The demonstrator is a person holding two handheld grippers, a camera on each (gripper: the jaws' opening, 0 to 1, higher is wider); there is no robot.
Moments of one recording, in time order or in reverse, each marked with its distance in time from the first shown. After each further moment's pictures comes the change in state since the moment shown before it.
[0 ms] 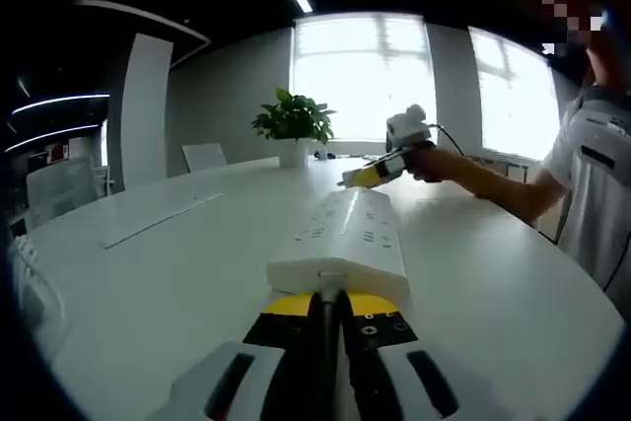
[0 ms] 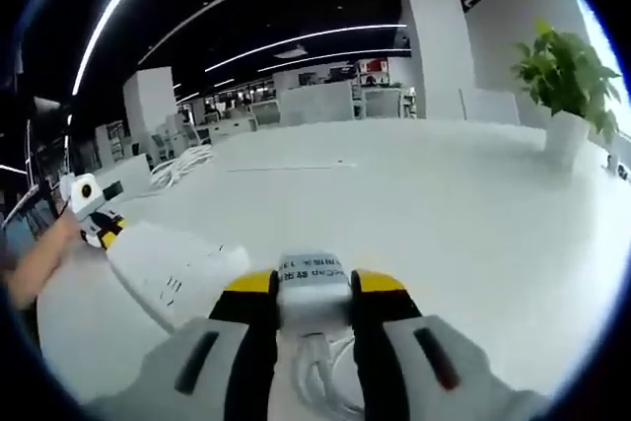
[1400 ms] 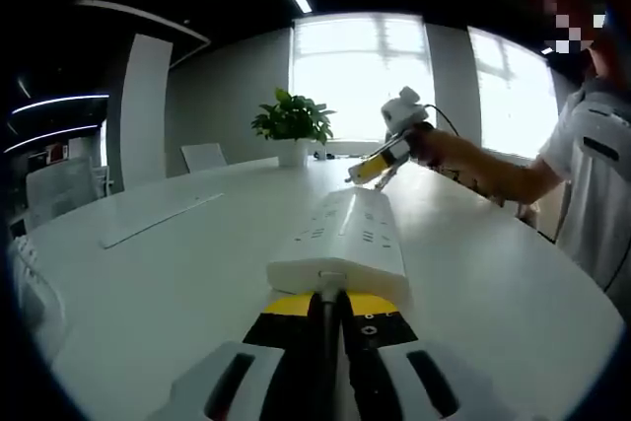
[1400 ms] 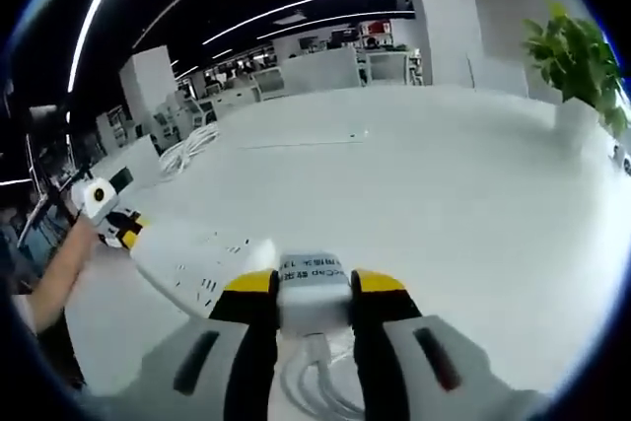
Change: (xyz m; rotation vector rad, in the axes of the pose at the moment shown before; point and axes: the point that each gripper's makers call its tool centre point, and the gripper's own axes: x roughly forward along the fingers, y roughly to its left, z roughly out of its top) left arm 0.001 0.002 0.001 0.002 -0.001 -0.003; right arm -0.016 0.020 0.006 0.044 0.181 0.043
